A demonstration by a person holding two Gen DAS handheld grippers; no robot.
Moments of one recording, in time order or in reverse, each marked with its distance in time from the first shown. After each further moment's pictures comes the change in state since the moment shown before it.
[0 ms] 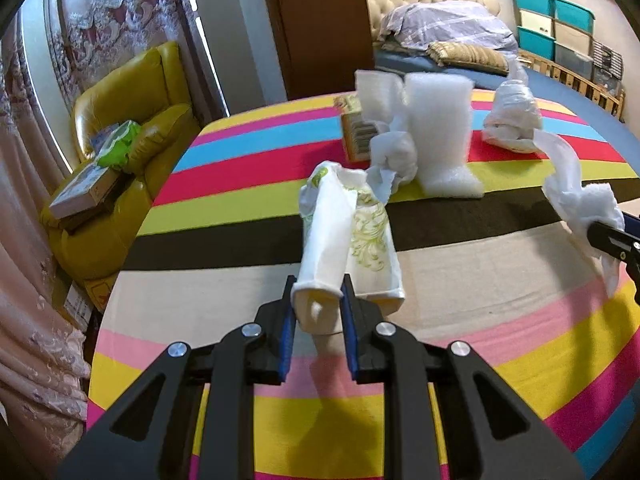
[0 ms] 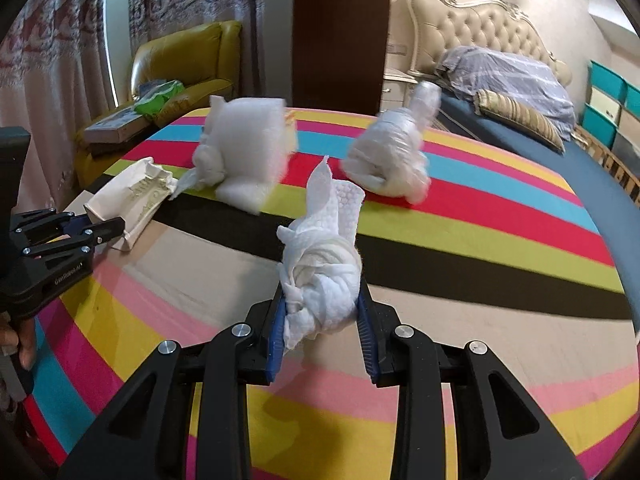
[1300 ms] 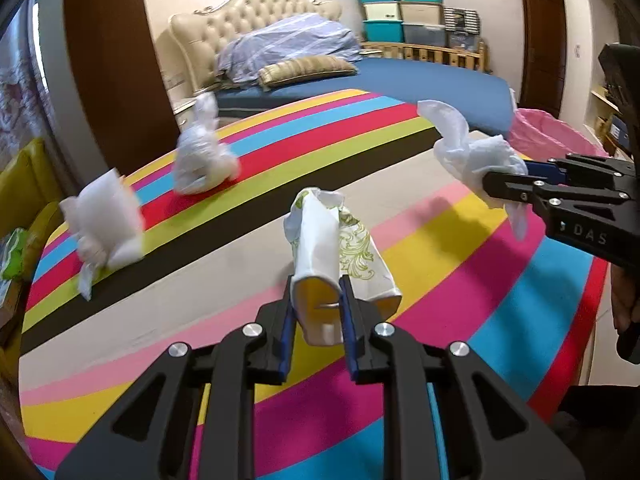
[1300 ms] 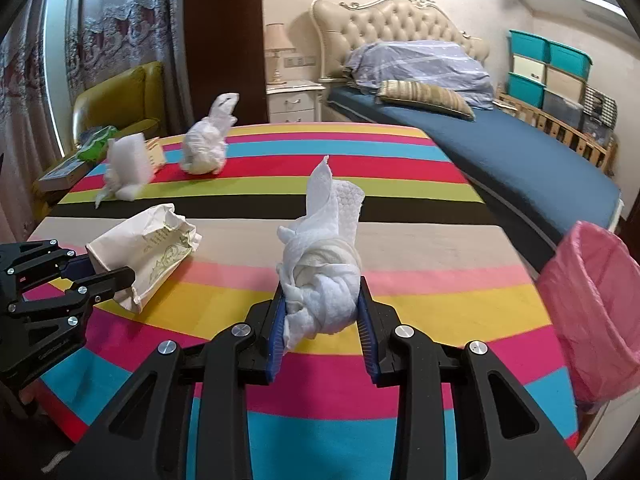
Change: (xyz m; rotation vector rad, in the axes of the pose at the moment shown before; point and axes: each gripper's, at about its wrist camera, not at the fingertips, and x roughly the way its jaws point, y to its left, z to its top) left arm -0.076 -0.224 -0.015 0.335 -0.114 -0.387; right arm -0.101 -0.154 -0.086 0.181 -0.077 -0.183
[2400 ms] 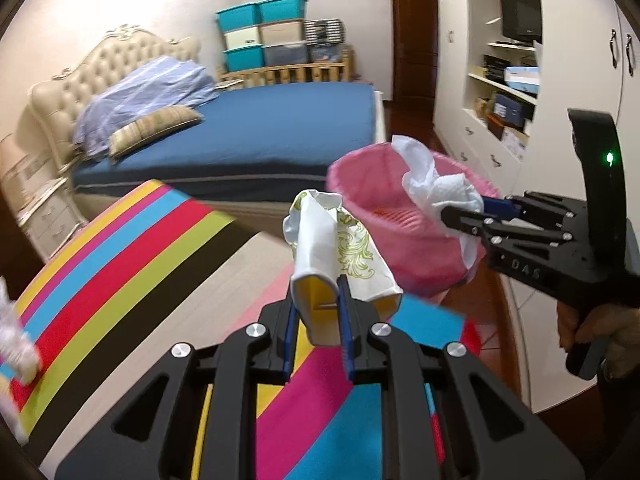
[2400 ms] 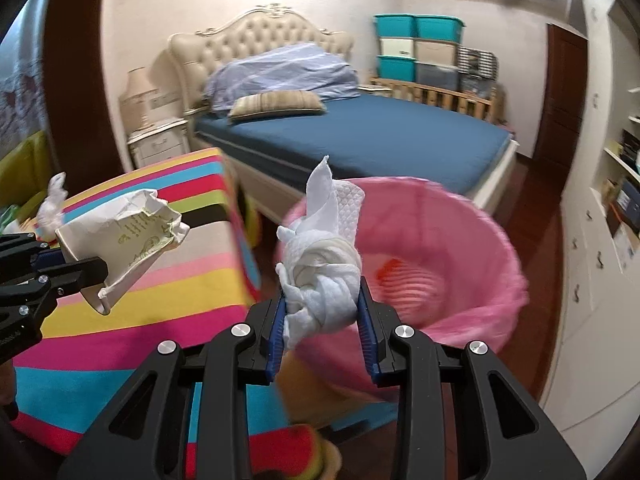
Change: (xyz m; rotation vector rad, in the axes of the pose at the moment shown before) left arm 0.037 -0.218 0.136 0.260 -0.089 -0.413; right arm -0.075 -0.228 -0.047 0.284 -0.052 -0.346
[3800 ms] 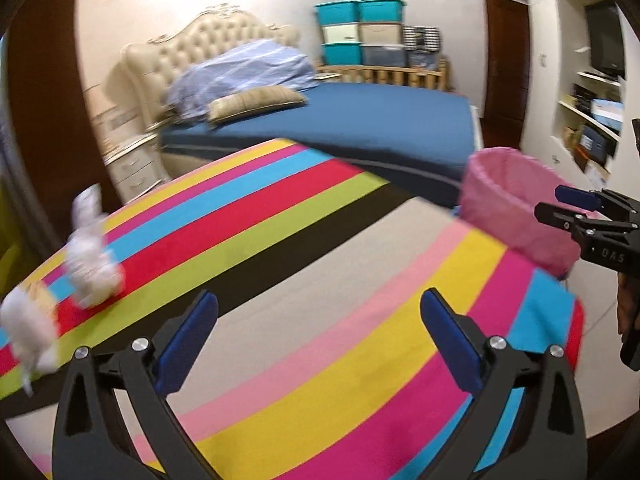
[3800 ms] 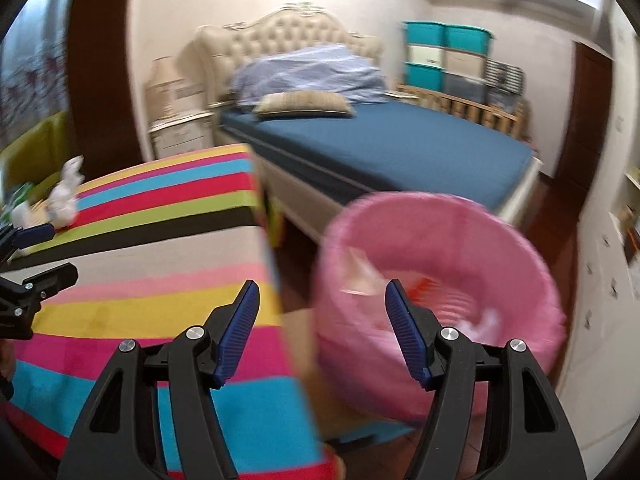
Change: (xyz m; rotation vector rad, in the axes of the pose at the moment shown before) left arm -0.043 0.111 -0.069 -0.223 0.002 0.325; right arm 0.017 0.074 0.011 -0.132 -0.004 0.130
